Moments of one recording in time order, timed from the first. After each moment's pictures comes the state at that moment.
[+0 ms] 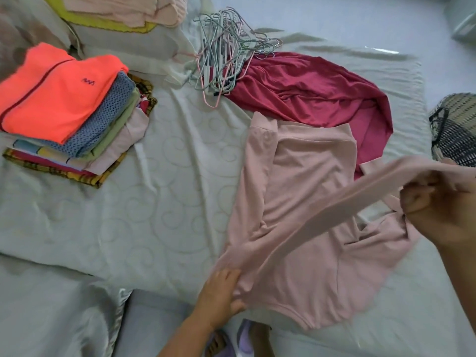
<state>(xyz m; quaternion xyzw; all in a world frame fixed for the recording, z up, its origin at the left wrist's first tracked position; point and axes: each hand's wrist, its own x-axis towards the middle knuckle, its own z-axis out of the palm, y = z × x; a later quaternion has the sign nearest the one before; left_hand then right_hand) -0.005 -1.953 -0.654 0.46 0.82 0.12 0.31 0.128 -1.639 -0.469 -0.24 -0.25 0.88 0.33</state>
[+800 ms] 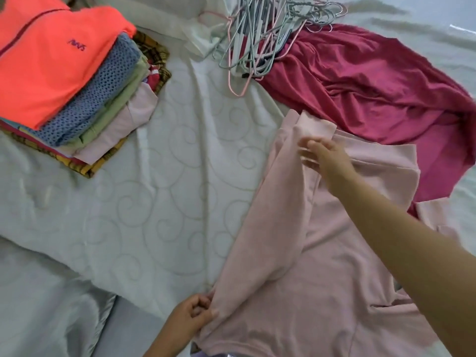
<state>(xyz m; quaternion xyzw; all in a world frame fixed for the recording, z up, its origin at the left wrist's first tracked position) -0.033 -1.959 -0.673 -0.06 0.72 0.44 0.53 -0.095 -1.576 -0.612 -0.45 -0.57 0.69 0.05</state>
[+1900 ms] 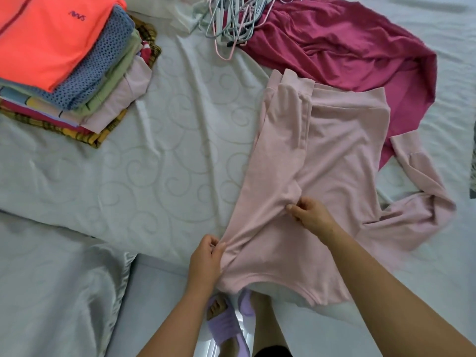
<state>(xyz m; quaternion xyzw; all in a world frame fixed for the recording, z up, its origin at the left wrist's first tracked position) -0.012 -1.958 -0.656 0.05 0.87 0.36 0.34 0.069 -1.727 -0.635 -0.50 -0.66 0.54 -0.11</state>
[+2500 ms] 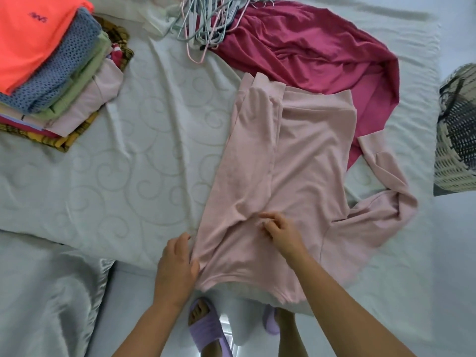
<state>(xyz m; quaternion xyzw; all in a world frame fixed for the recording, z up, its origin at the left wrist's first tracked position) 0.001 -1.965 -0.644 0.23 0.91 0.20 0.27 0.104 -1.756 -0.644 -0.49 -0.61 0.62 -0.04</state>
